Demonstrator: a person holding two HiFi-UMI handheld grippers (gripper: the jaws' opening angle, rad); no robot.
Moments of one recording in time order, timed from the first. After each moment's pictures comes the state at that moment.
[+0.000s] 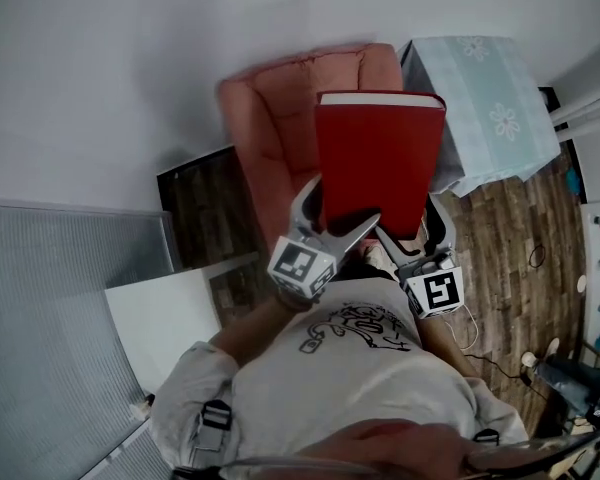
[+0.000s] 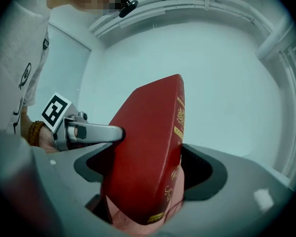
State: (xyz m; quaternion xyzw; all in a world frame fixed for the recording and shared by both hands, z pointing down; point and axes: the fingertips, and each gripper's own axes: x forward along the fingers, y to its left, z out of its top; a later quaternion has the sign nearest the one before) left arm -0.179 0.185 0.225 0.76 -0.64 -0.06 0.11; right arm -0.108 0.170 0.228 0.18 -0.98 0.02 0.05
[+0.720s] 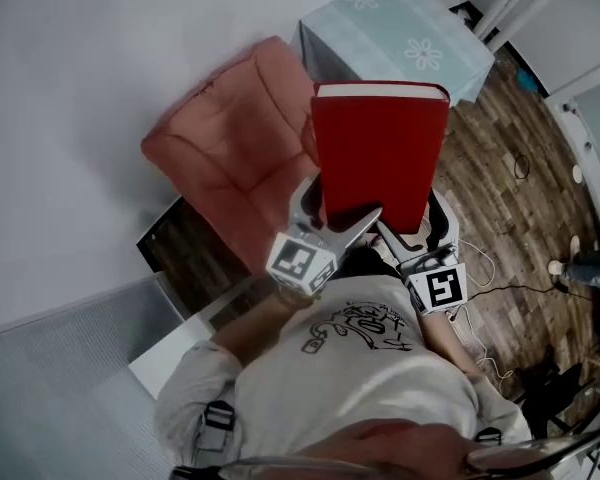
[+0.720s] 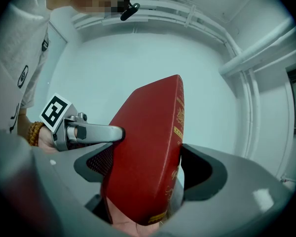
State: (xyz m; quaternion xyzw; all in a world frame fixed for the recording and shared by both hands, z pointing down) left arm -0.012 0.120 0.228 0.87 -0.48 -0.05 0.12; right arm 0.061 0.134 0.233 0.36 -0.93 0.03 0.06
